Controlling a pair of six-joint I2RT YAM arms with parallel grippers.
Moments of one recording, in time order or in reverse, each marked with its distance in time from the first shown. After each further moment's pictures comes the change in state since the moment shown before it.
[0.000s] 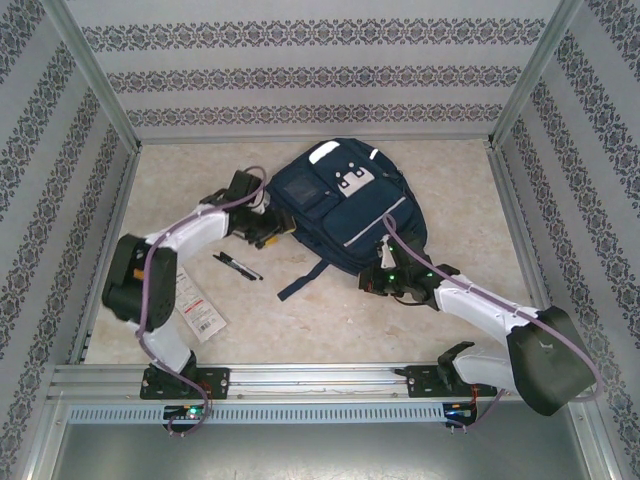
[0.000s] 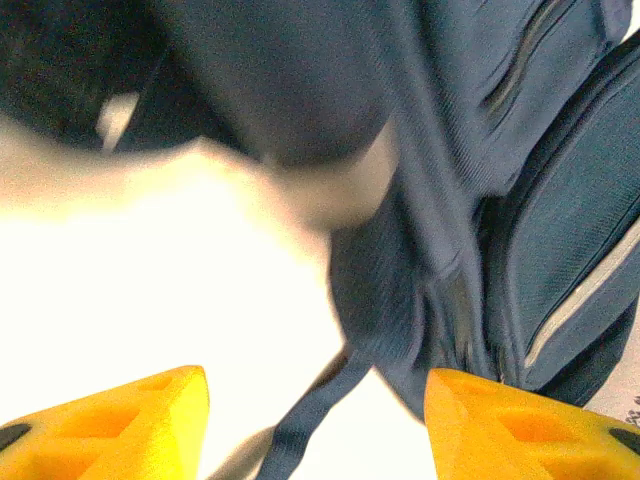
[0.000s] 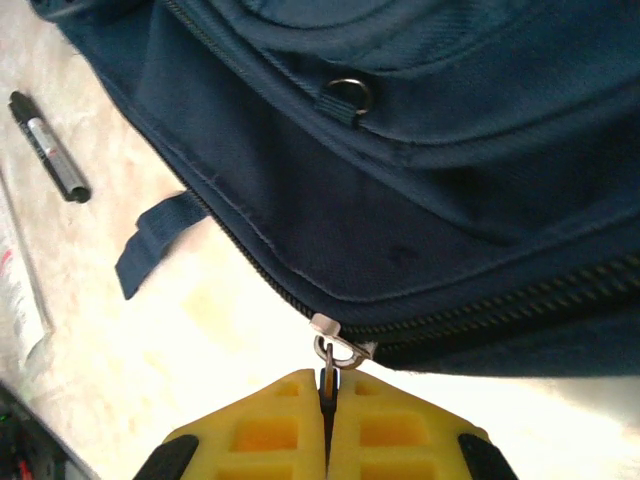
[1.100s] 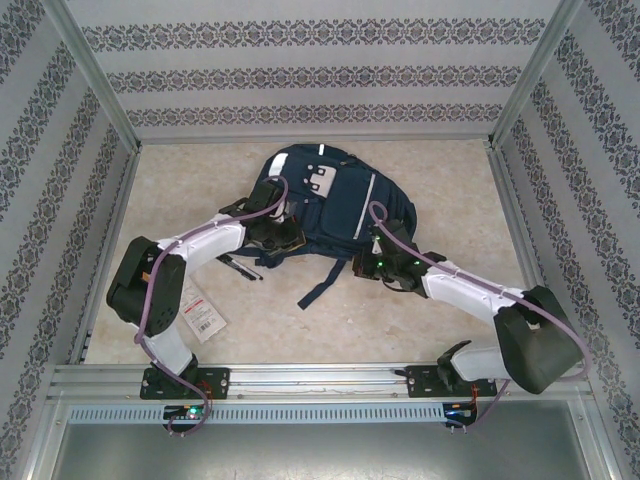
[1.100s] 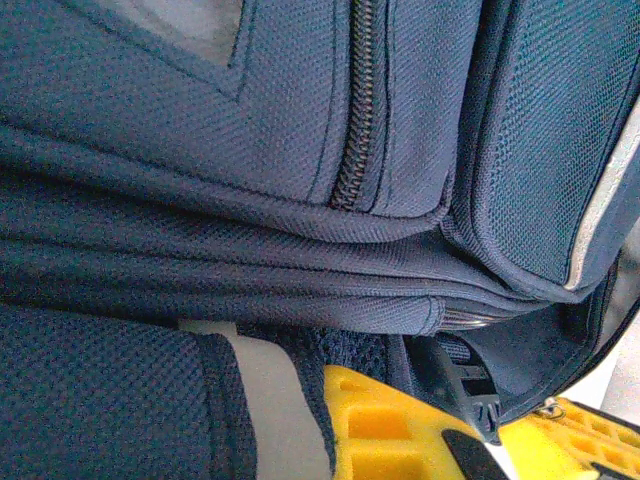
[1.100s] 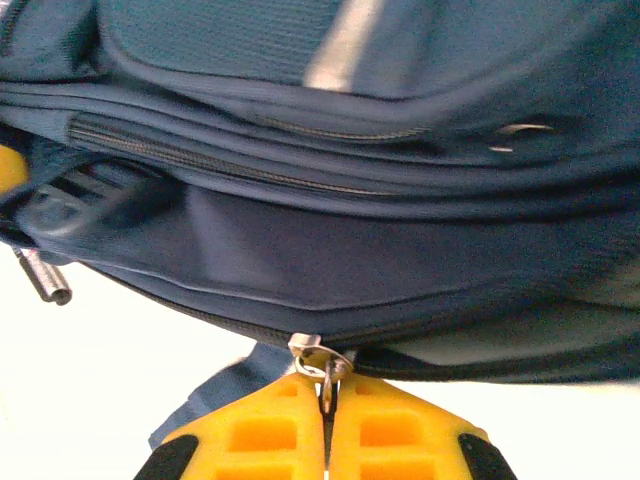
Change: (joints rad) left arm -0.128 0.041 0.033 0.063 -0.075 -0.007; right arm 0.014 0.099 0.099 0.036 0.185 0.018
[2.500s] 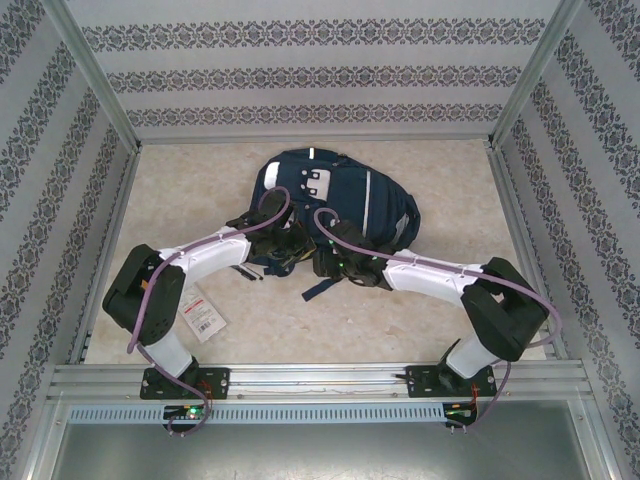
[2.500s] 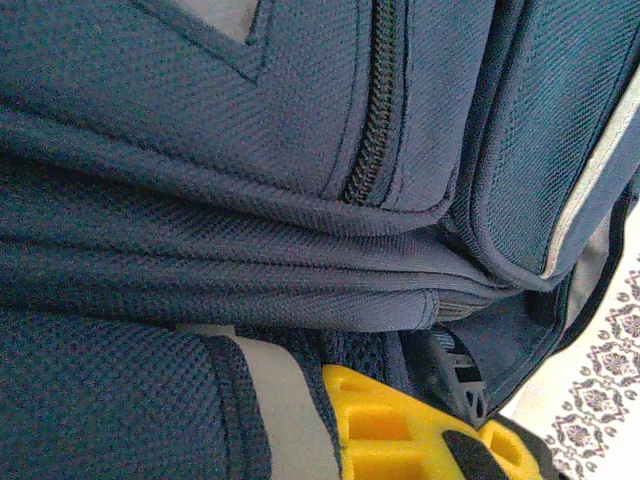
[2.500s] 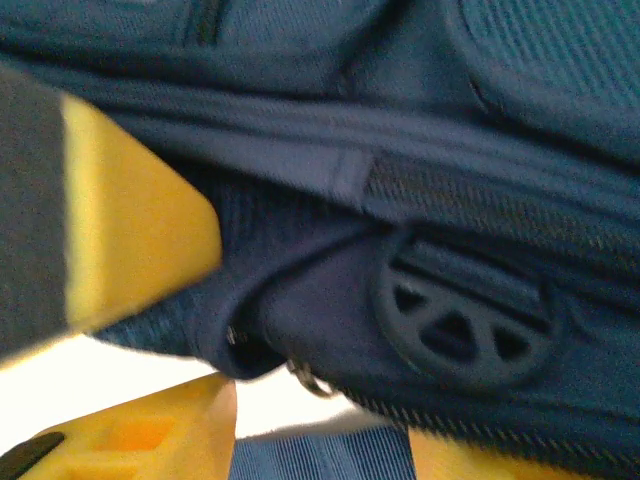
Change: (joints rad) left arm -0.108 -0.049 -0.091 0.130 -0.027 -0.343; right arm 0.262 0.254 0.238 0.010 0.224 -0.084
